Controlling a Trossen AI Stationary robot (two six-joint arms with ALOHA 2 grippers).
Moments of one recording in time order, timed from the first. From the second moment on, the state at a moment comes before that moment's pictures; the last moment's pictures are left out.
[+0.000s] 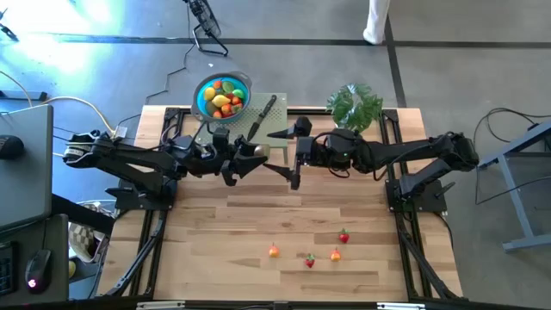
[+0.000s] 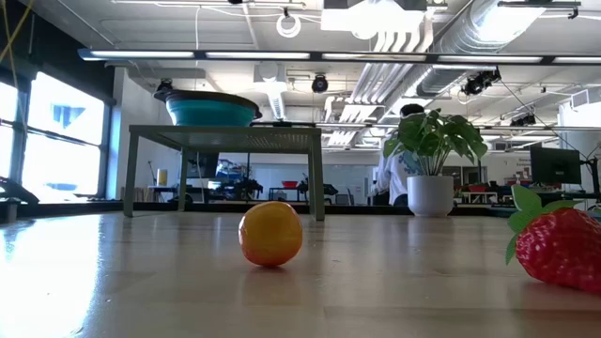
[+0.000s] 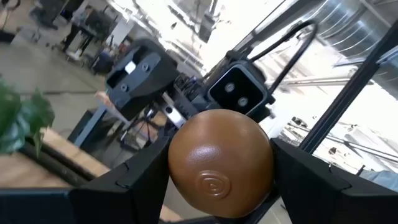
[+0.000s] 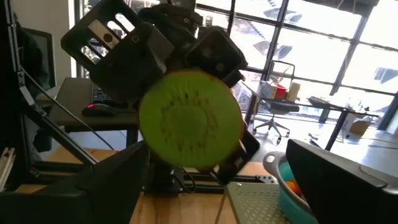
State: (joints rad) left arm -0.08 1.17 0.87 0.65 -0.17 -0.62; right arm 0.03 1.47 1.24 0.28 0.15 -0.16
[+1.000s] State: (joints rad) left arm -0.08 0.92 0.87 0.24 -0.75 -0.39; right arm 0.01 1.33 1.24 -0.09 0.32 -0.19
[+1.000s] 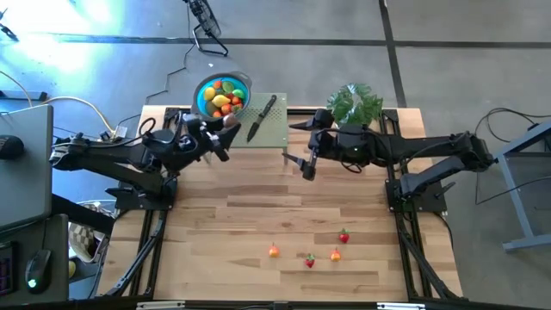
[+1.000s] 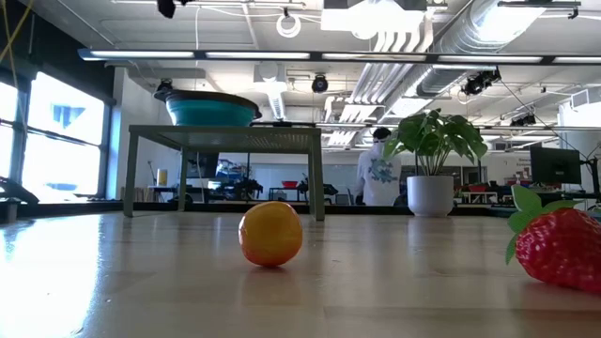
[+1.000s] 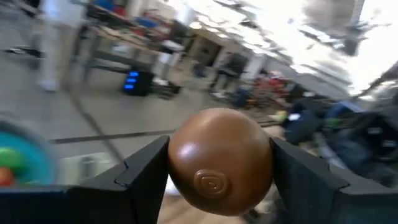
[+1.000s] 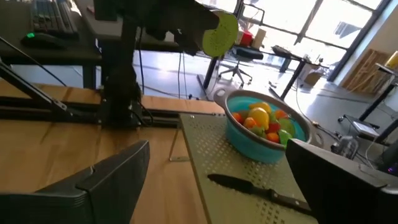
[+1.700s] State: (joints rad) left arm 0.38 0.92 0.88 -0.21 -0.64 -0.61; right arm -0.15 1.34 1.24 -0.13 0.20 -0.21
